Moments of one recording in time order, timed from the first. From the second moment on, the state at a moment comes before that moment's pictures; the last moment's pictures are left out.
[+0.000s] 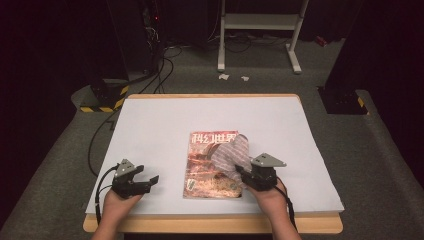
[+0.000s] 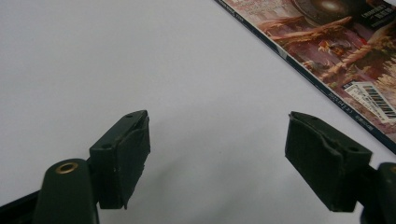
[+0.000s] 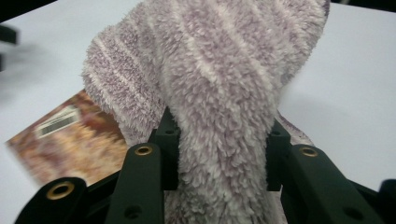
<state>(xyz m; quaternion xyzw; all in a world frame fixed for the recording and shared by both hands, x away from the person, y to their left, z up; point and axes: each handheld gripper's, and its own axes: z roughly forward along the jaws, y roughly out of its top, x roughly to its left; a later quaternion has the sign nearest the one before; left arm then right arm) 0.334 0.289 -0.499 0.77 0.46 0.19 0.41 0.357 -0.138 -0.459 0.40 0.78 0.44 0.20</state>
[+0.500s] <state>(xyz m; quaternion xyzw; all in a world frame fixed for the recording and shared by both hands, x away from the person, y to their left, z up) 0.347 0.278 -0.496 0.77 0.44 0.21 0.40 0.342 -0.106 -0.484 0.36 0.83 0.39 0.17</state>
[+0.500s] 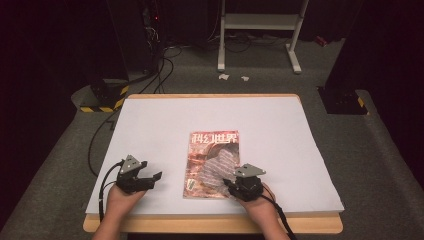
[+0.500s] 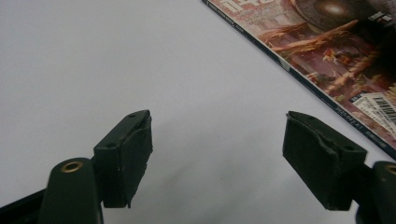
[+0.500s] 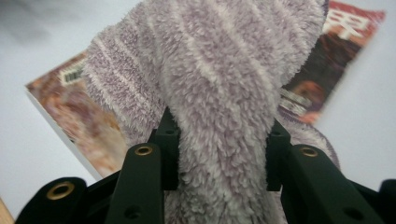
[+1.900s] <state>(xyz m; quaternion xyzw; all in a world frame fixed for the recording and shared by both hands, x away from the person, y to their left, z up) 0.352 0.281 -0.495 0.76 0.45 0.21 0.42 0.324 -0.047 -0.489 0.32 0.86 0.35 0.18</state>
